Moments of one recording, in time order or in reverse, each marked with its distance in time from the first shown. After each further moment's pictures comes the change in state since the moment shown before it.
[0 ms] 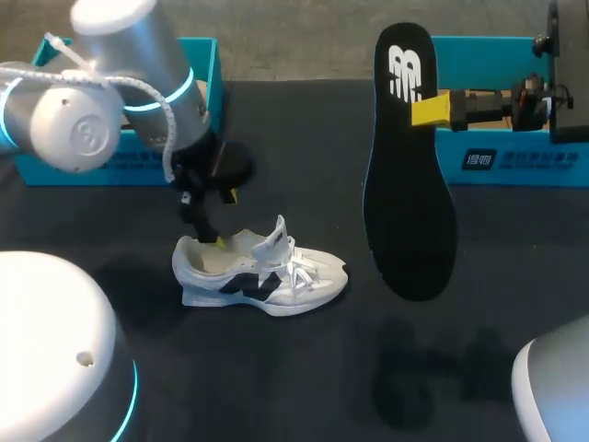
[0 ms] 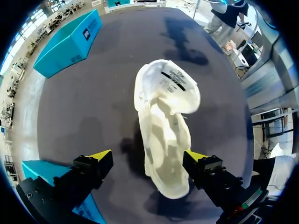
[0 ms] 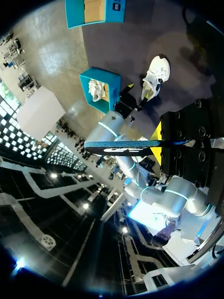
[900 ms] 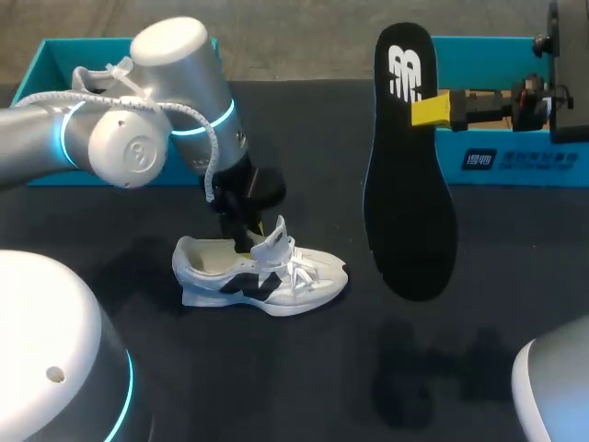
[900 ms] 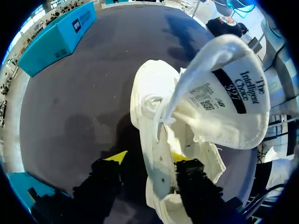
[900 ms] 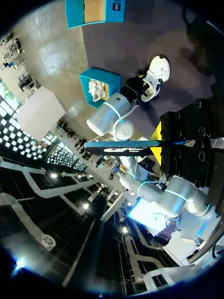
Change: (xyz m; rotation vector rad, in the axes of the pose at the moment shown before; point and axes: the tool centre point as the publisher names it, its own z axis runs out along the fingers) left arm -0.006 -0.025 0.073 0.027 0.097 -0.023; right arm 0.000 0.000 0.000 0.000 0.000 0.000
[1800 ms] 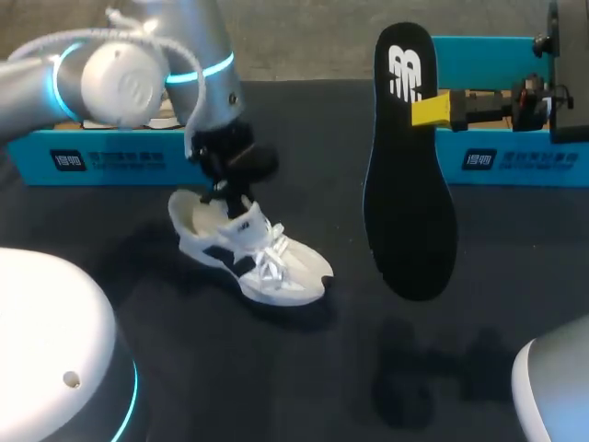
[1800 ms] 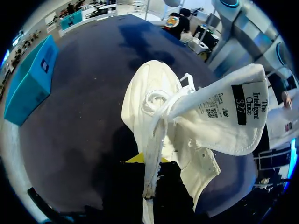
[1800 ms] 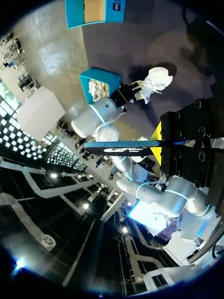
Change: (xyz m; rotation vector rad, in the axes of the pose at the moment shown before) left arm 0.004 -0.012 -0.062 0.024 0.171 0.409; right arm 0.000 0.000 0.000 0.000 0.000 0.000
